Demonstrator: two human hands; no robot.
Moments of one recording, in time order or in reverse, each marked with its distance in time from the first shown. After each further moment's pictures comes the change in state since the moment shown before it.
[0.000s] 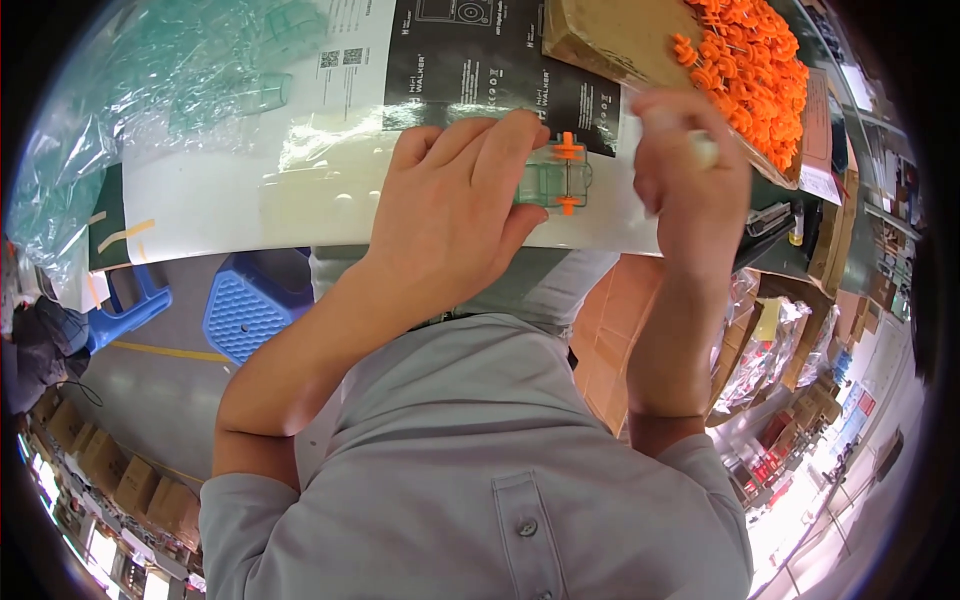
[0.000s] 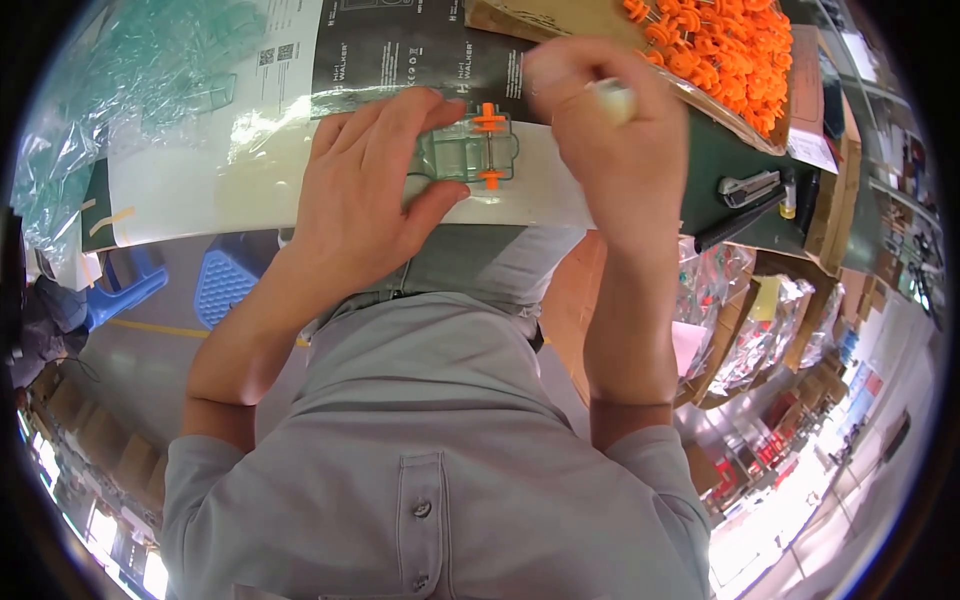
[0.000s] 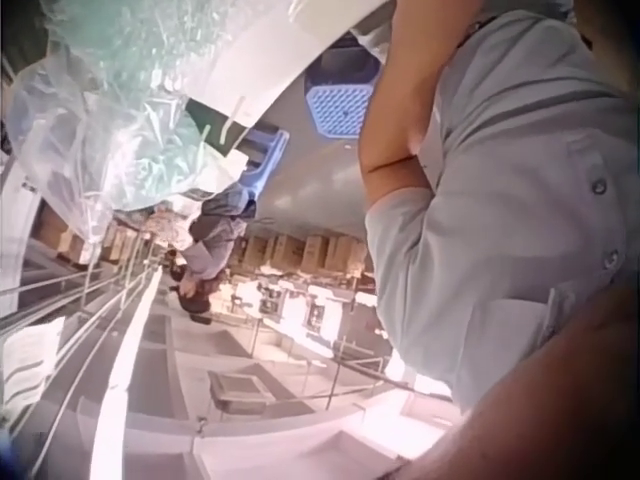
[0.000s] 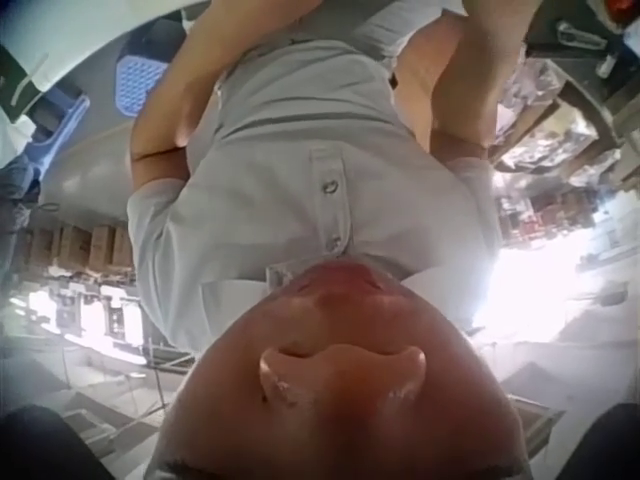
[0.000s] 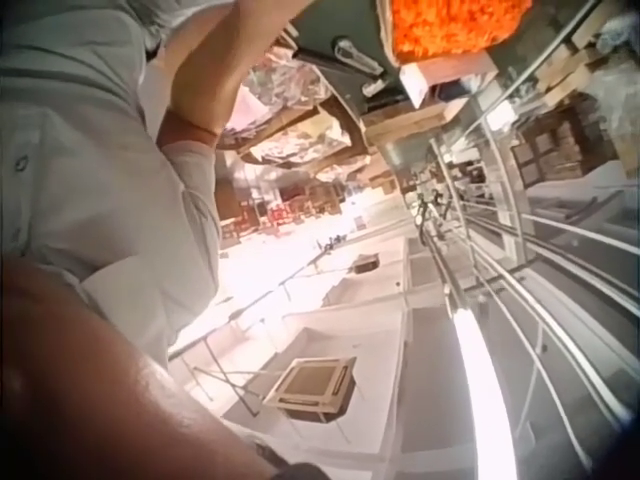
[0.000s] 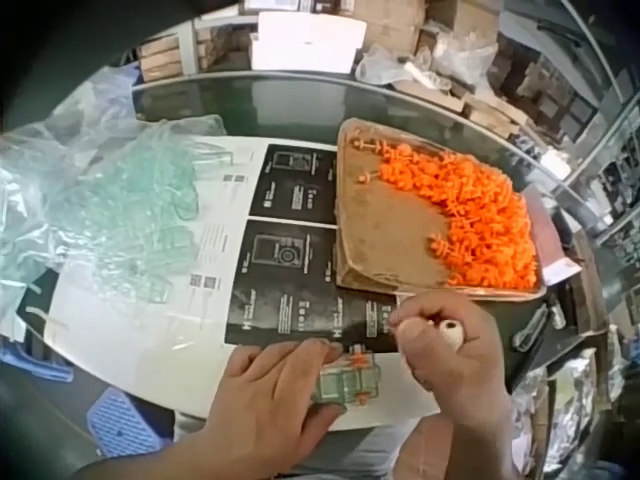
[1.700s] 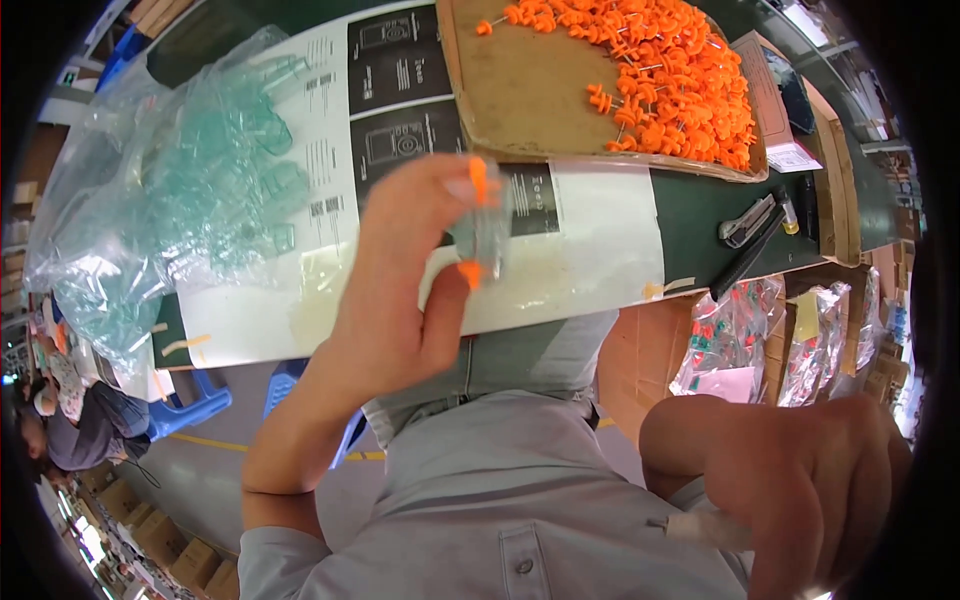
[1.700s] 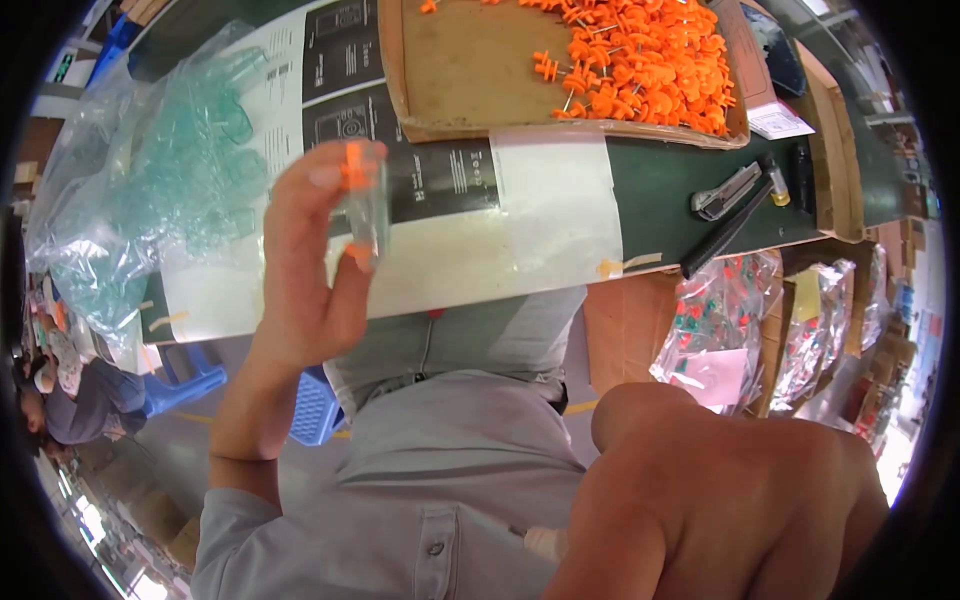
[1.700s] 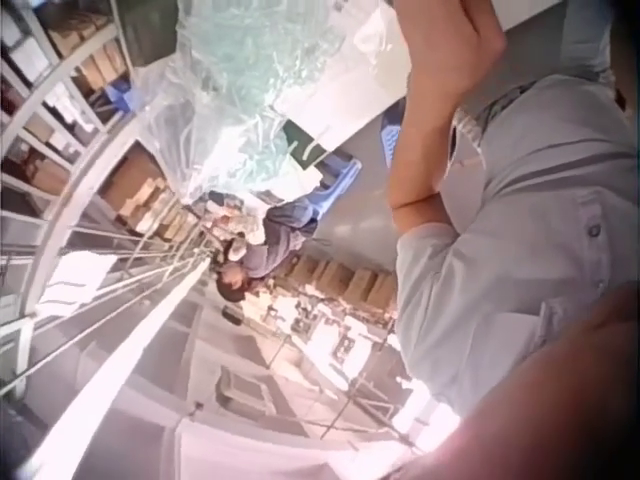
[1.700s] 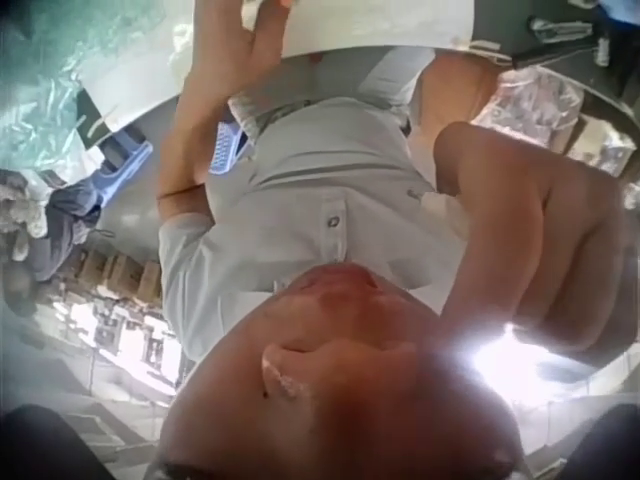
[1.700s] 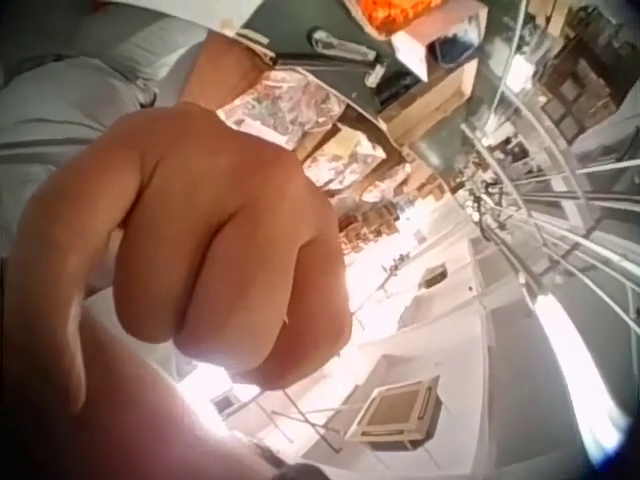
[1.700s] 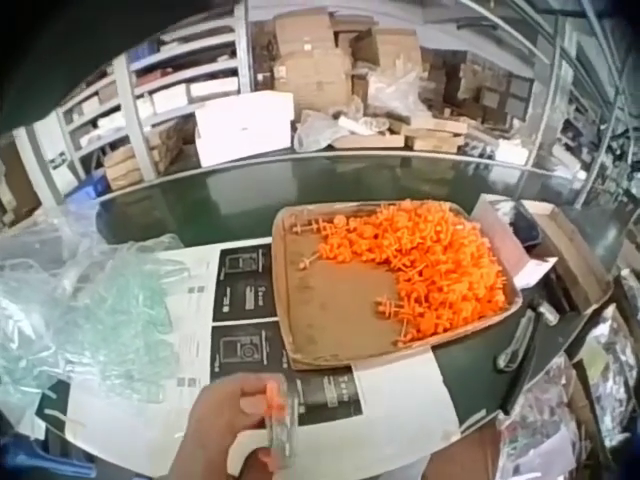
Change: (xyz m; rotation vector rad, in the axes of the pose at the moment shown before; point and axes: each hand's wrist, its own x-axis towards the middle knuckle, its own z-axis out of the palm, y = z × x) left_hand 0.052 0.008 -0.041 -0.274 0.044 0.266; right_hand -0.076 -0.094 -0.046 1.368 -0.660 -0.692
